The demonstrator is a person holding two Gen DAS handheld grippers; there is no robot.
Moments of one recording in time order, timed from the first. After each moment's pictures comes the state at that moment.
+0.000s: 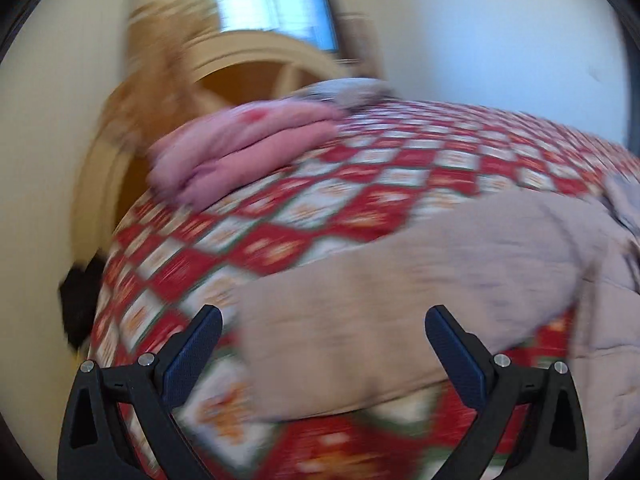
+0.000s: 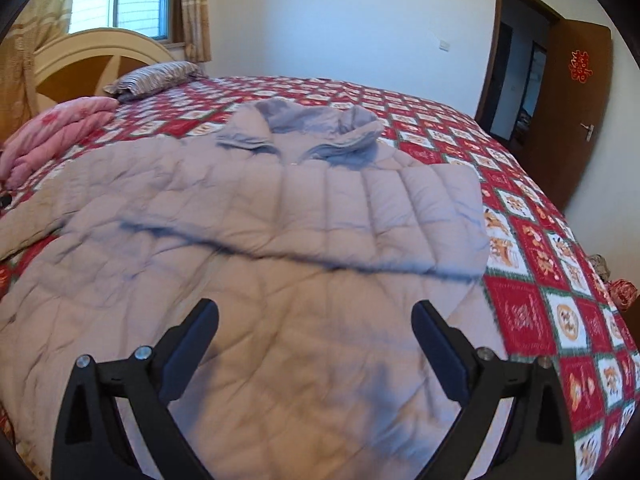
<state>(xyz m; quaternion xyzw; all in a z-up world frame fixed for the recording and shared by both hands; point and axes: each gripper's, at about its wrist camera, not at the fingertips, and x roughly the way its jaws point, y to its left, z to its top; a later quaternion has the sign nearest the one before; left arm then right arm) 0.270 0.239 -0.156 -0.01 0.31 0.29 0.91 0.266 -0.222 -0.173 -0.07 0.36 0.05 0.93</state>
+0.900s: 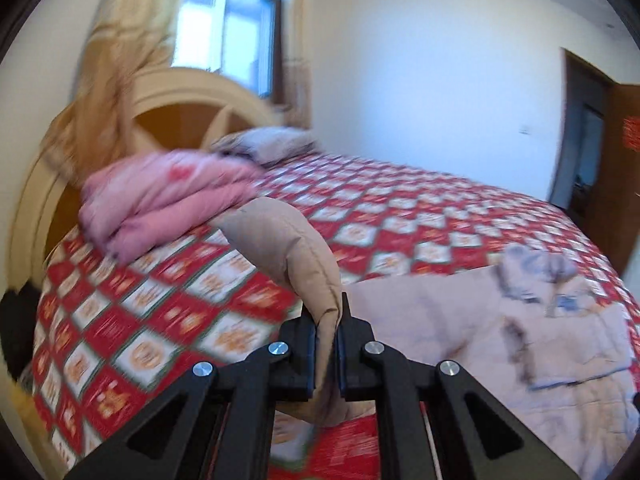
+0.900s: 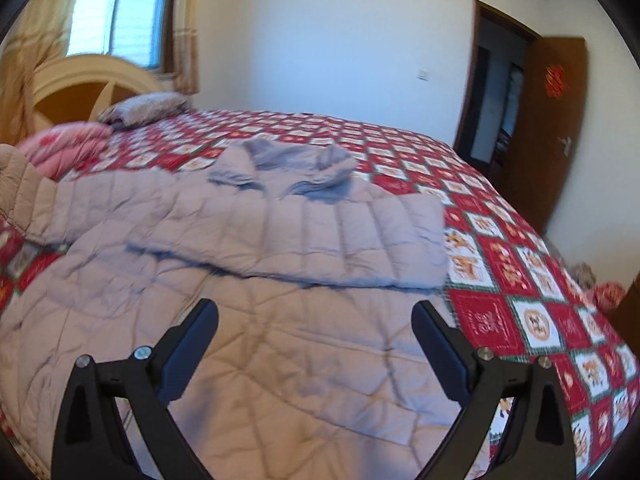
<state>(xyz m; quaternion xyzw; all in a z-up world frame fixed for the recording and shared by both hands) 0.287 0.160 -0.064 -0.04 0.23 0.11 0.97 0.242 -0.243 -0.153 -0.05 0.29 0.00 0.96</state>
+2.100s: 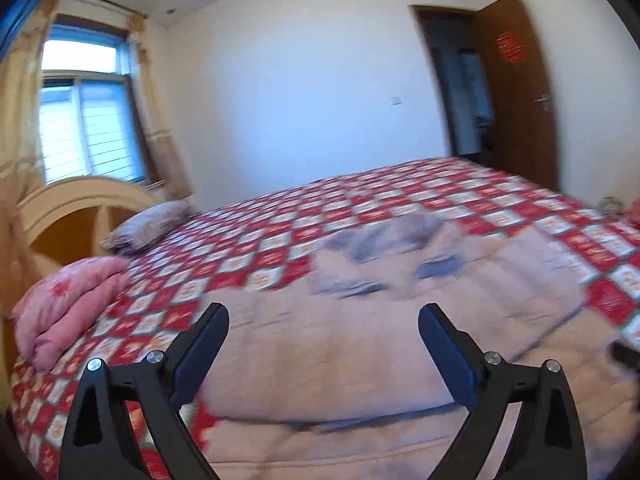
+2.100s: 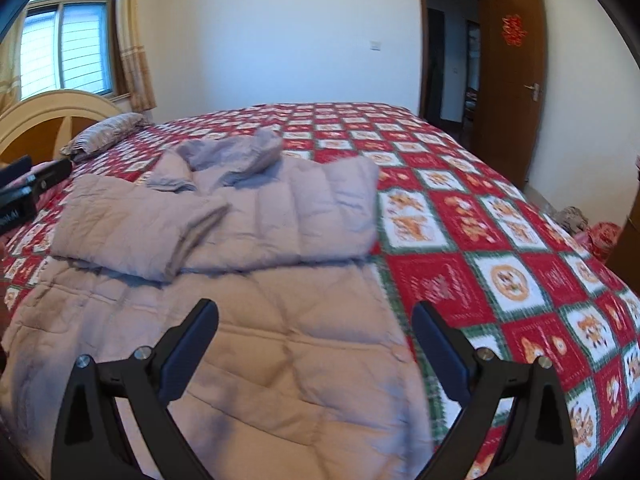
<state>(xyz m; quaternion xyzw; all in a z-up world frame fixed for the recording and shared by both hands) 0.327 -0.091 -0.103 0.13 0.19 -0.01 0.97 0.245 -0.317 -0.156 0.02 0.31 -0.03 0.95</state>
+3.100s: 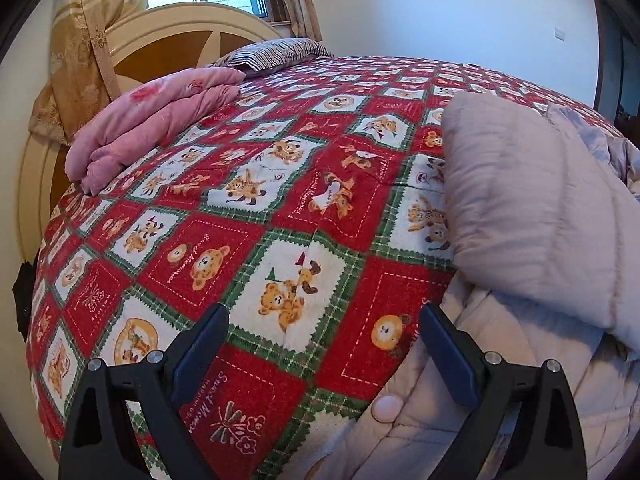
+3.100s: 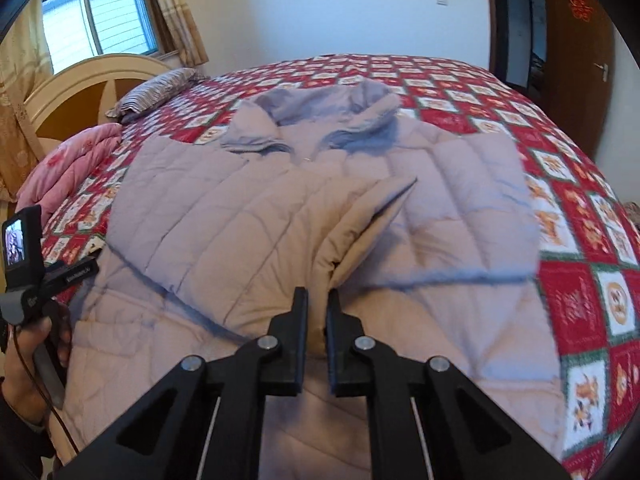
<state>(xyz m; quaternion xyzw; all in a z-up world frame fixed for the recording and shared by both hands) 0.387 0.078 -0.218 0.00 0.39 0.20 0.90 0.306 -0.260 -0.175 0.04 0.41 0.08 0.91</state>
